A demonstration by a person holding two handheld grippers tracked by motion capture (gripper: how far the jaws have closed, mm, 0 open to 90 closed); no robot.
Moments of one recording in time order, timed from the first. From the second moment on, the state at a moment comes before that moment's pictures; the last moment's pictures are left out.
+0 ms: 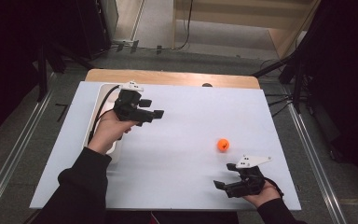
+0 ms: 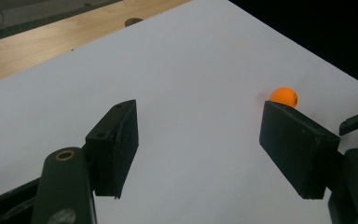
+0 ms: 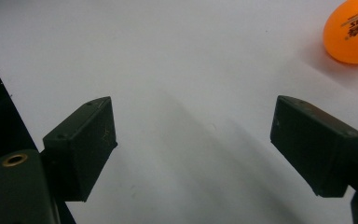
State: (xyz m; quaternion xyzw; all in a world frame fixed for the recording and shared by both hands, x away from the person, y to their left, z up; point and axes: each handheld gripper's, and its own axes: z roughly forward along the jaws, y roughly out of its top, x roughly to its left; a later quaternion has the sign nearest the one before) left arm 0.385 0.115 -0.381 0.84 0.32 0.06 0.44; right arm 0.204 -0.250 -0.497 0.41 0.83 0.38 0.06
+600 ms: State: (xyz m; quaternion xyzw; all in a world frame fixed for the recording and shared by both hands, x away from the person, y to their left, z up) left arm 0.373 0.088 -0.383 0.84 0.29 0.03 0.45; right arm 0.204 -0.250 -0.497 0.41 0.83 0.38 0.06
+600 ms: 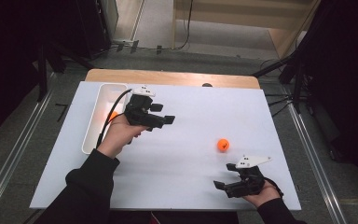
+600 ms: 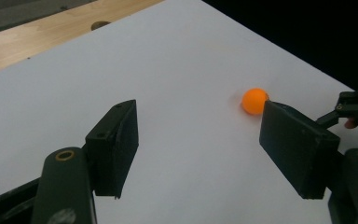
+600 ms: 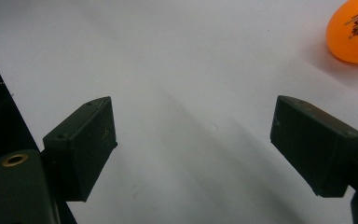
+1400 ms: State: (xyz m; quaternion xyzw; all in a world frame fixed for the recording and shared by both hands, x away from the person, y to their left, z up) left arm 0.358 0.058 -0.396 0.84 0.28 0.04 0.46; right arm 0.204 -0.249 -0.497 0.41 0.83 0.38 0.06
